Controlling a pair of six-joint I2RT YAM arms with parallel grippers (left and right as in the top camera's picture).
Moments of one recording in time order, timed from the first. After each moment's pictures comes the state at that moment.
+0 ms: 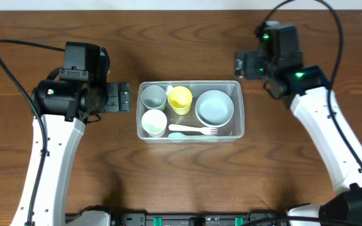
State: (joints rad) left arm -0.11 1.37 1.43 -1.20 -0.06 -0.10; right arm 0.23 1.57 1.37 -0.64 0.05 0.22
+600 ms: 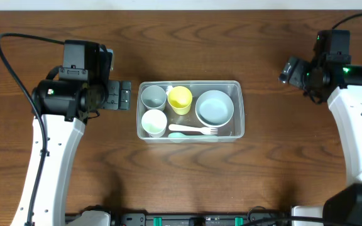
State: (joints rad) left arm -0.11 1.36 1.43 -1.14 -0.05 0.01; right arm -0.05 1.54 1.37 -0.91 0.07 0.40
